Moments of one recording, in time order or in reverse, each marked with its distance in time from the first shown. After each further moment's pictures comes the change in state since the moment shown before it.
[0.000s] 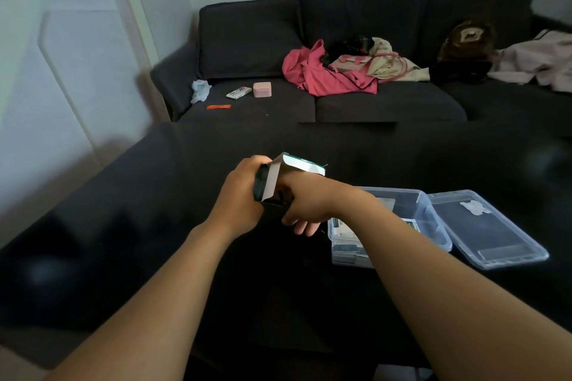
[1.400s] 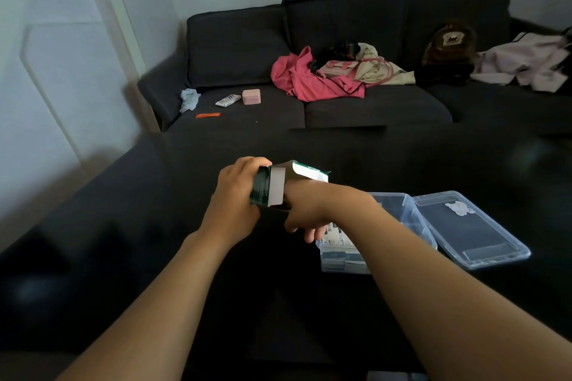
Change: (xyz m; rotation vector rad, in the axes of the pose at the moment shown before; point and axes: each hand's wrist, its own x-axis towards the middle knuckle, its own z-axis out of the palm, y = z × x) left_hand 0.011 0.002 0.010 0.166 0.058 0.157; right_hand -0.013 0.007 -0.016 -0.192 -0.042 0.087
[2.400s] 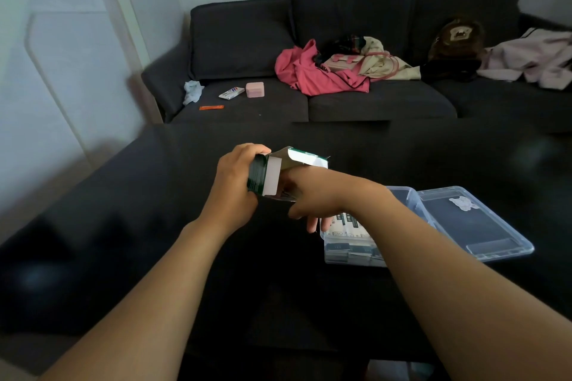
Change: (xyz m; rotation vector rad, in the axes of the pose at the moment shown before) left_hand 0.002 -0.009 -0.003 -0.071 0.089 0.008; right_hand -0.007 0.004 -0.001 0.110 0.047 -0.104
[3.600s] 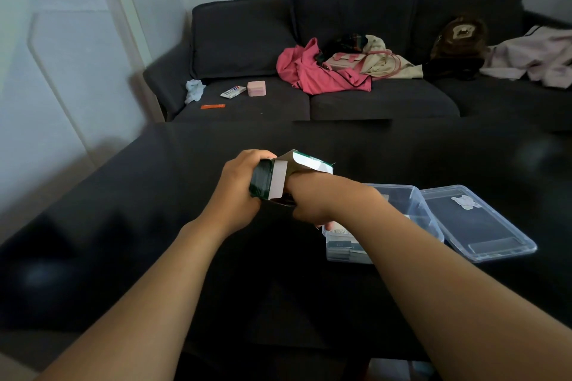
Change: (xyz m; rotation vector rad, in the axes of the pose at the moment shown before) left_hand -0.005 0.010 -0.006 -0.049 -0.110 -0.016; right_hand 0.000 -0.009 0.010 -0.393 0.078 0.043
